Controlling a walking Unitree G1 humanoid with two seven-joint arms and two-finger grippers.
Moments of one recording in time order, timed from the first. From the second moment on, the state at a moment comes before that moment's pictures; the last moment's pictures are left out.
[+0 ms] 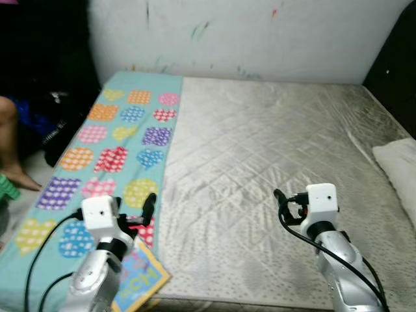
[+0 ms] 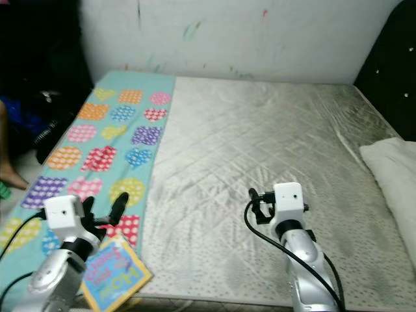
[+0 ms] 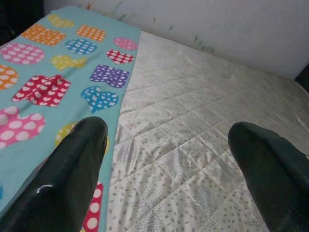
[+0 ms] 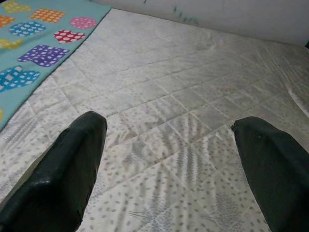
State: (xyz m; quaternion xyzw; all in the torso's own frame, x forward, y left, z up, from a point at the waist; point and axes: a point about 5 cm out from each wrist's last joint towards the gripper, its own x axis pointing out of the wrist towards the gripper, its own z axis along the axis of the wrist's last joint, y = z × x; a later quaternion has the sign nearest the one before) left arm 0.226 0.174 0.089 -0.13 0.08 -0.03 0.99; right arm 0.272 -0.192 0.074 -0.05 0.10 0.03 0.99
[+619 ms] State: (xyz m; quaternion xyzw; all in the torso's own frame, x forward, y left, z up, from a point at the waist) left arm 0.224 0.165 0.086 -0.16 0.09 -0.03 0.98; right arm 0.269 -0.199 0.075 -0.06 0.11 0.03 0.99
